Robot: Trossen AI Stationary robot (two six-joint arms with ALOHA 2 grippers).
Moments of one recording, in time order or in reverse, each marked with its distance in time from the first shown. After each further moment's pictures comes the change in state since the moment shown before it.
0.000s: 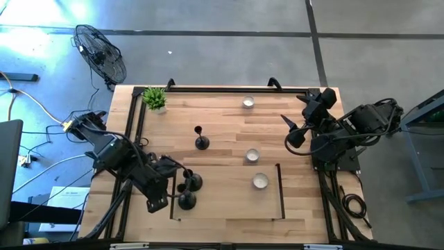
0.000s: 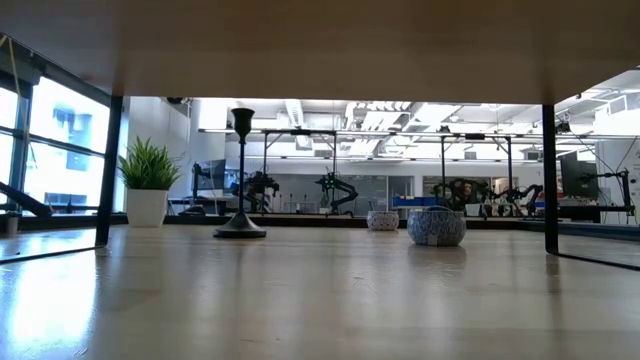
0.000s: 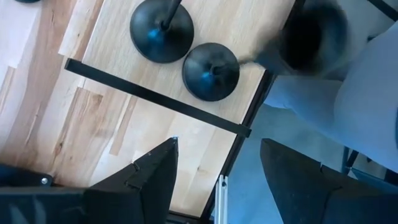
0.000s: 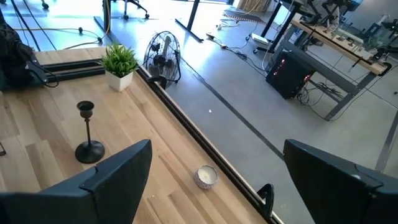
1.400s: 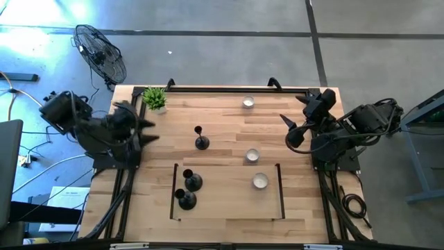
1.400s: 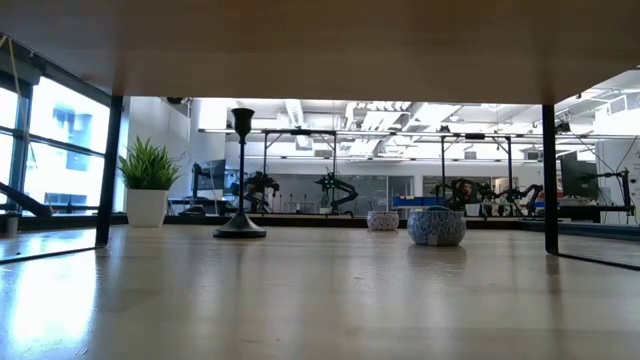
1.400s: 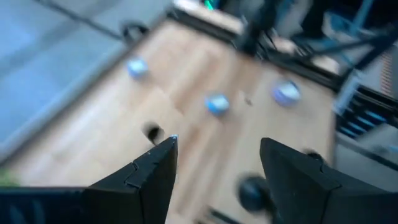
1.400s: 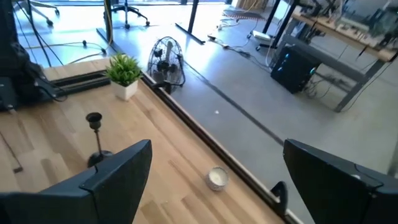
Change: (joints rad) left arm 0.000 -0.343 0.002 0.000 -0.708 0.185; right arm 0.000 0.000 0.000 0.029 -0.004 0.068
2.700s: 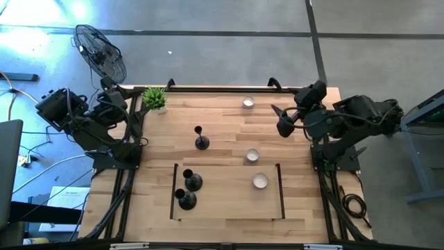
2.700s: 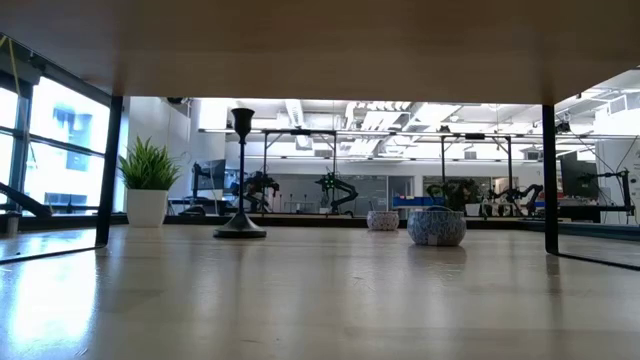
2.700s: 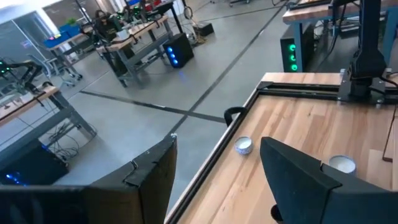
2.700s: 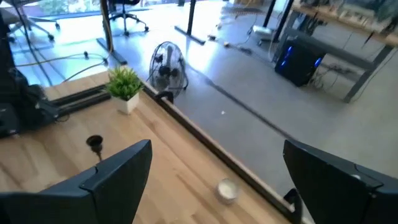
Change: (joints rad) left arm 0.000 -0.021 0.000 0.001 -0.496 0.395; right arm -0.180 0.000 0.000 0.261 -0.137 -0.210
